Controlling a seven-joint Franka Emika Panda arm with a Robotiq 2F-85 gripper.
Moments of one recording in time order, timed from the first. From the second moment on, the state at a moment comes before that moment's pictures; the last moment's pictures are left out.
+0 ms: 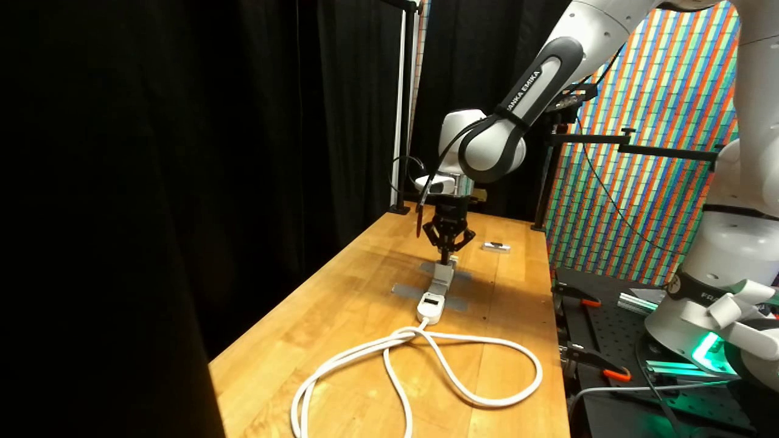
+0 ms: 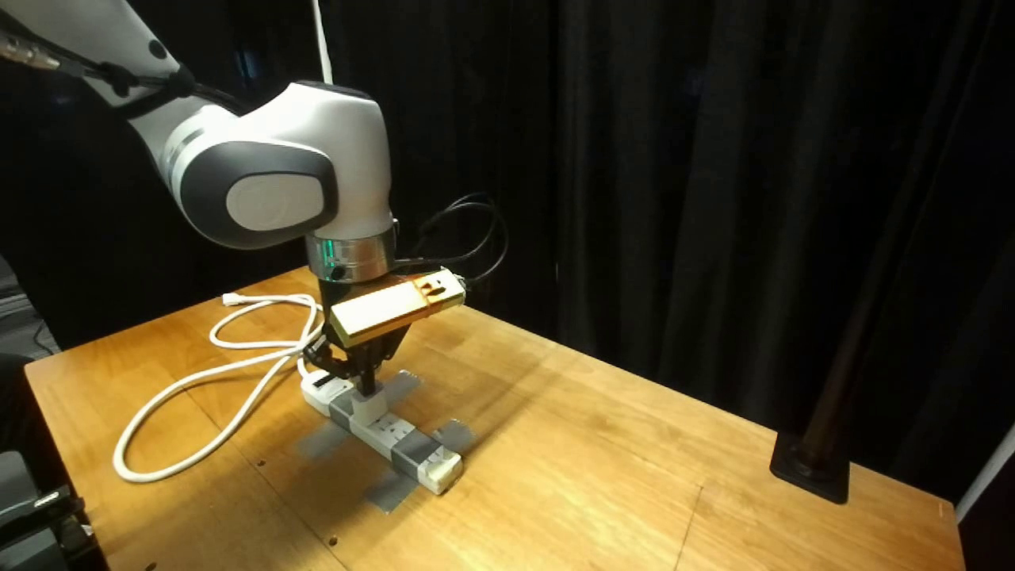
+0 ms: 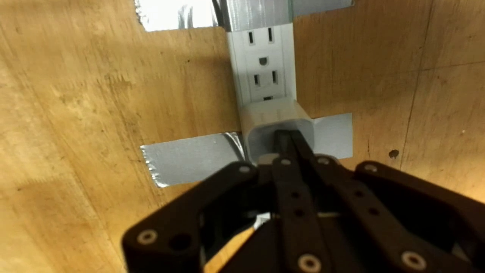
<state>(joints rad) -0.15 0.27 0.09 -2.38 0.11 2.63 -1.63</state>
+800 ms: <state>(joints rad) -0.20 0.28 0.11 -2.36 0.32 2.58 -1.77</state>
